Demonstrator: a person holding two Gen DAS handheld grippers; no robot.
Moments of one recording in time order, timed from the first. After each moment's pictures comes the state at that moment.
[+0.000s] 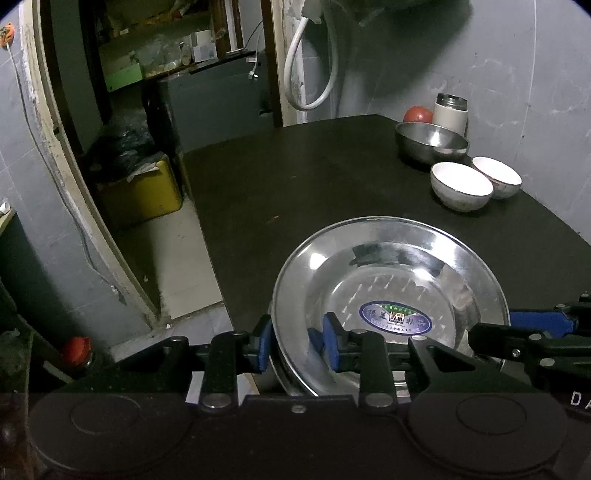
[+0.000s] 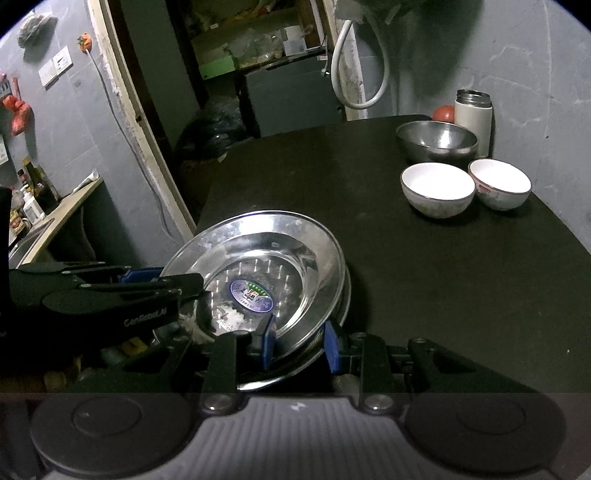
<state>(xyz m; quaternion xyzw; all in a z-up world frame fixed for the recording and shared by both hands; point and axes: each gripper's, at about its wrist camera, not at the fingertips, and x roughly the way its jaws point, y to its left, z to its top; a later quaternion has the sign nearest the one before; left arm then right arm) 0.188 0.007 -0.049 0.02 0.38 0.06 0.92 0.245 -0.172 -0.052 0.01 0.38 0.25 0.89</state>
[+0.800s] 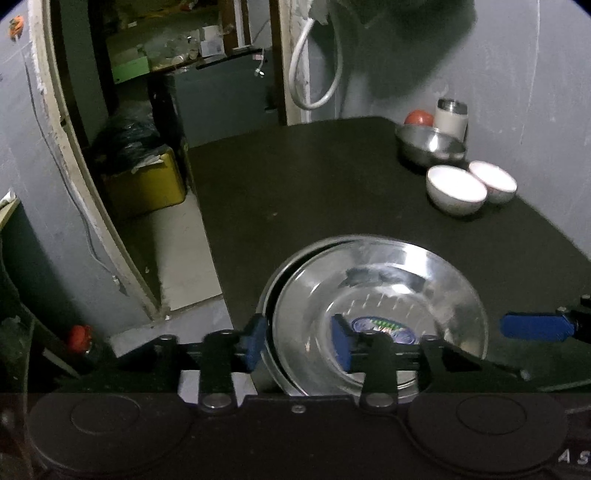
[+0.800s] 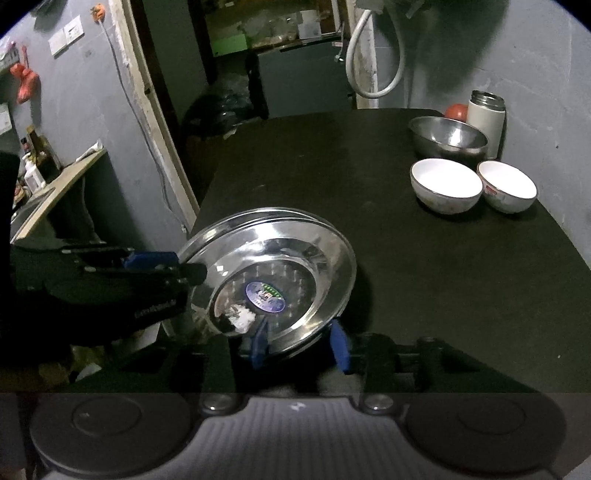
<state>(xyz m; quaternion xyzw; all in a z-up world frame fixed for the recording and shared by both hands) 0.174 0.000 -0.037 0.00 0.38 0.07 0.92 0.238 -0.165 -0.048 -0.03 0.39 0.26 0.88</state>
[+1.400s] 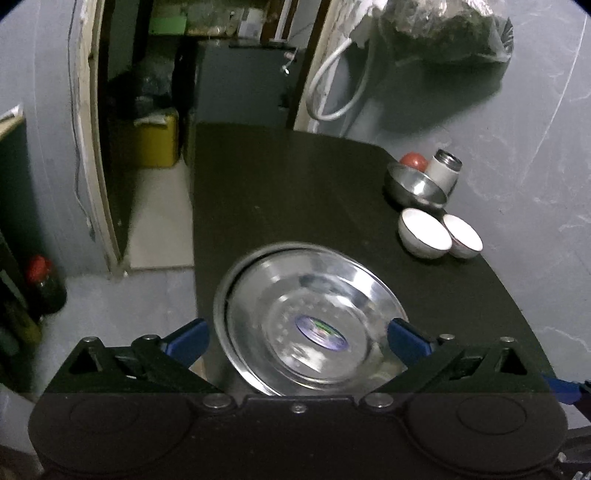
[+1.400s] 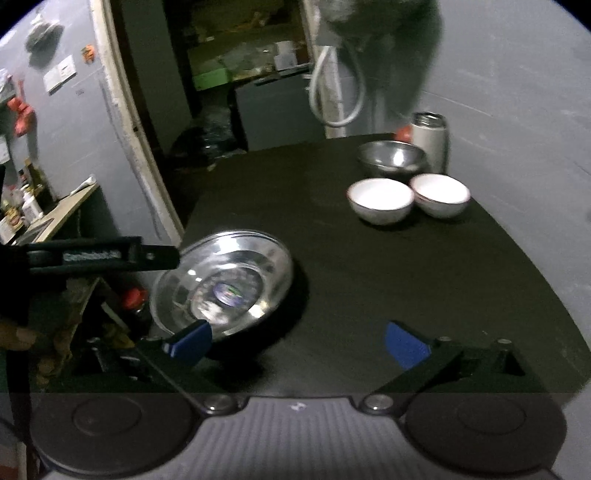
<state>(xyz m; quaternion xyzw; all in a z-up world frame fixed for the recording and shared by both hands) 0.152 -0.007 -0.022 -0.16 0.37 0.07 0.91 0.200 -0.250 -0.023 0.01 0.36 0.22 0.90</state>
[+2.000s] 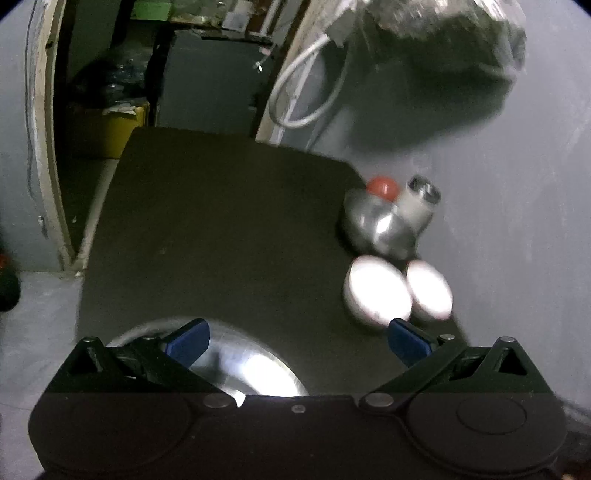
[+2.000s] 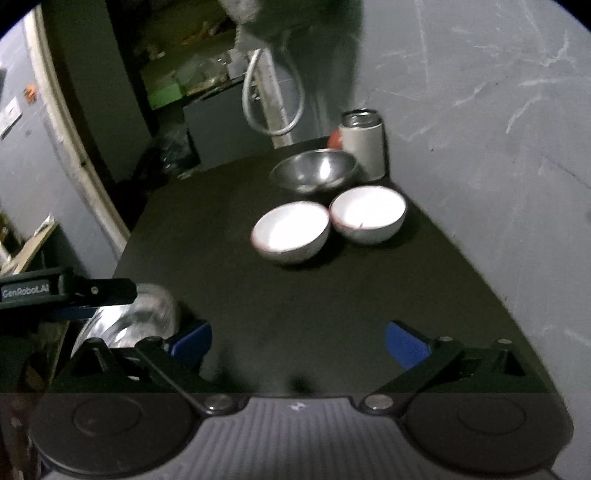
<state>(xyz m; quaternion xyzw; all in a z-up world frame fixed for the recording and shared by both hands) 0.279 -0.036 -0.012 -0.21 0.35 0.04 0.91 0.317 -0.309 -0.030 0.06 0.36 0.19 0.91</state>
